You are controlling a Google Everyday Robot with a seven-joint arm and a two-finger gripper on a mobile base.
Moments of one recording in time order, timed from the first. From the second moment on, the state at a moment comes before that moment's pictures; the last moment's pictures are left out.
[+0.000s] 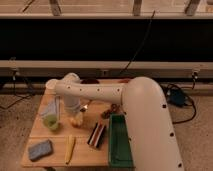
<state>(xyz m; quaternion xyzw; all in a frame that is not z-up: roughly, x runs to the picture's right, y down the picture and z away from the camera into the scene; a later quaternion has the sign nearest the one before) -0.178 0.181 0.840 -0.37 -0.19 -0.38 0.83</state>
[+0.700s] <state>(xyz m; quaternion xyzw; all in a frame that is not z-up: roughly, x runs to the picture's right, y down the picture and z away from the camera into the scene) -0.169 0.160 0.817 -0.36 -0.21 -0.37 0.83</state>
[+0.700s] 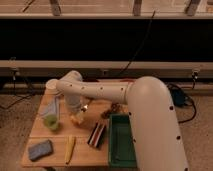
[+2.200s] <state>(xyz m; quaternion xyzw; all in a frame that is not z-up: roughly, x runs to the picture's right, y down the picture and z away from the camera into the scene) -0.168 0.032 0.775 -0.31 -0.27 -0.32 0.85</state>
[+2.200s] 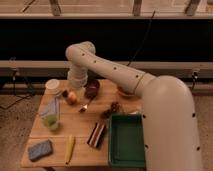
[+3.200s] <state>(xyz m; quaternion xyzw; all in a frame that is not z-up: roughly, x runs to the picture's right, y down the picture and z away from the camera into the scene) -0.266 -0.045 0.871 -0.27 -0.28 -0.33 0.86</state>
